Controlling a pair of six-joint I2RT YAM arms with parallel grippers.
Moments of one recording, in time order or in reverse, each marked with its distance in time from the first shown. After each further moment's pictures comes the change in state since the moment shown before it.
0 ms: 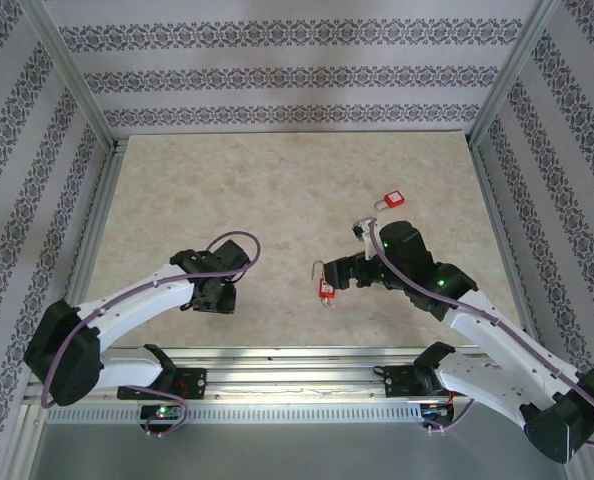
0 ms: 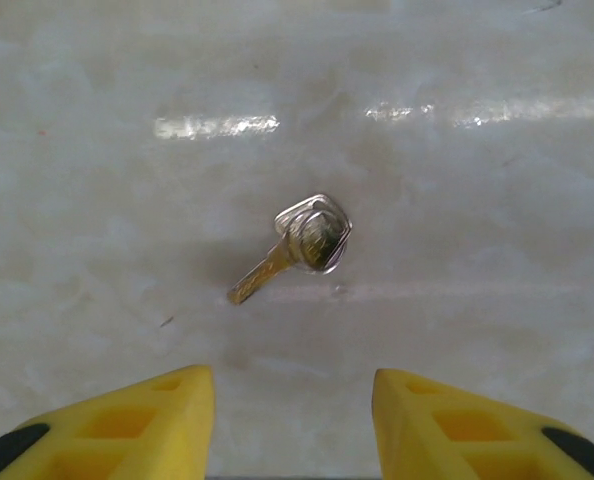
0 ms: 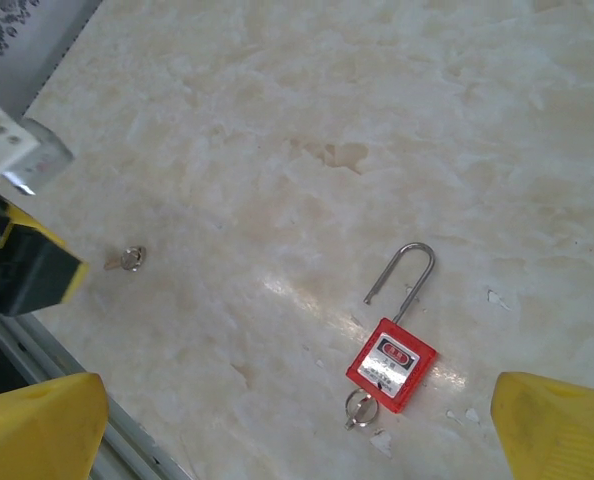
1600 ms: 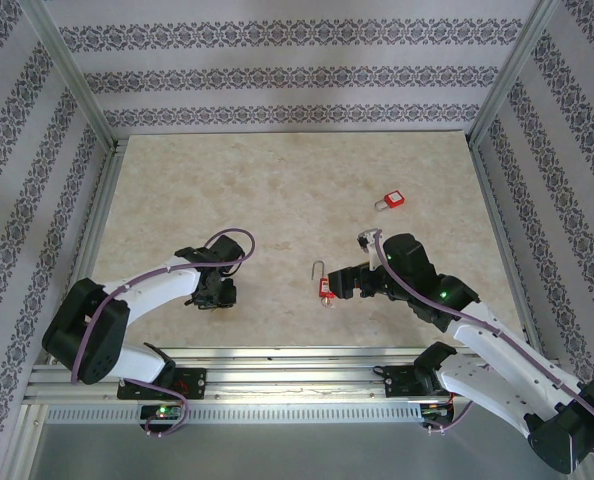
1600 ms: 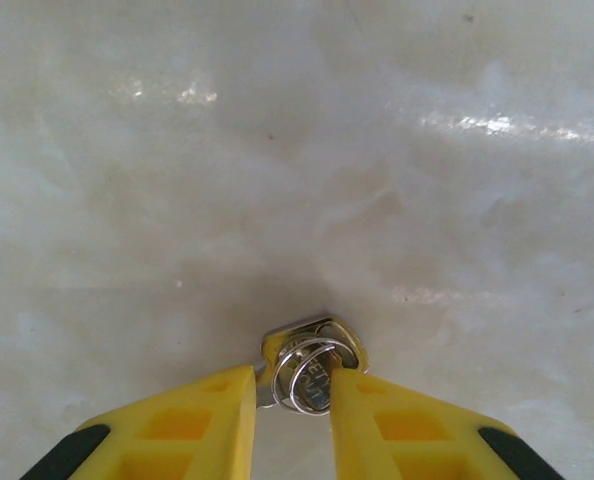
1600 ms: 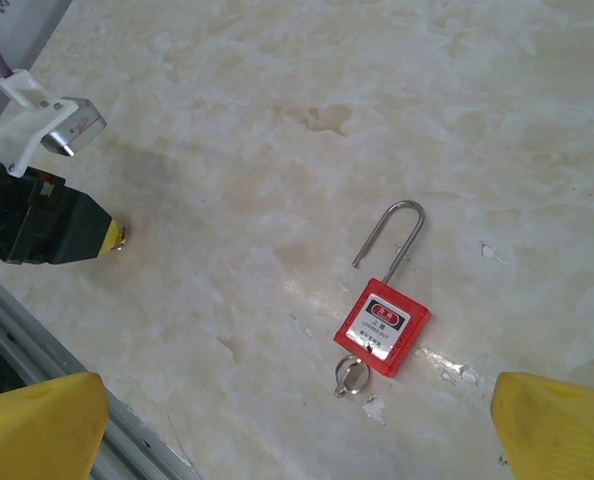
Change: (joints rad) left arm 0.130 0.133 -0.068 0.208 0.084 -0.023; right arm -0.001 -0.075 -0.110 0.019 0.003 0.038
